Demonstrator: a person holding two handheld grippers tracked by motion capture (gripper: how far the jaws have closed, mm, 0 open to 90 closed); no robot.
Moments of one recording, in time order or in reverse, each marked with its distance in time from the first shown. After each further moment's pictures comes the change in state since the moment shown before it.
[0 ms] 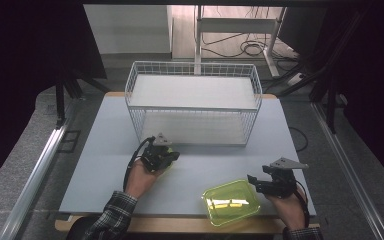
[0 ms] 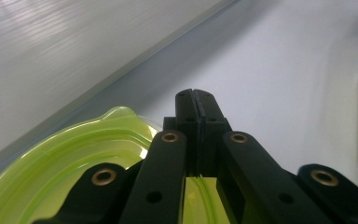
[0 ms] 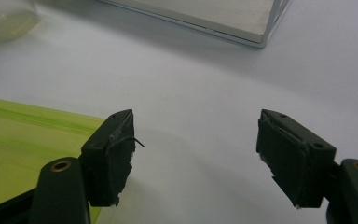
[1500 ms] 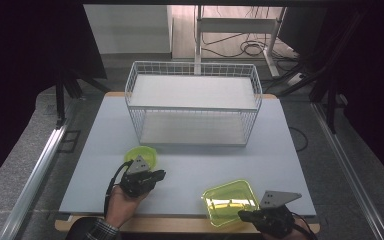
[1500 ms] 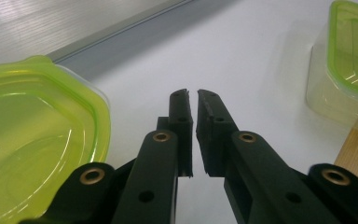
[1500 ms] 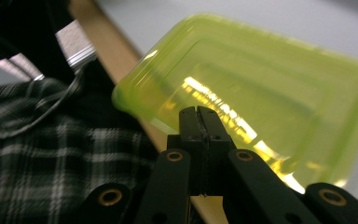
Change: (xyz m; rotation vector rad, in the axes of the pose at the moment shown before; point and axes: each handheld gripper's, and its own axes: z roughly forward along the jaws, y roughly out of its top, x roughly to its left) left arm -0.027 -0.065 -0.051 -0.103 0.005 -0.024; right arm 0.084 -0.025 -0.057 0.148 0.372 -0.215
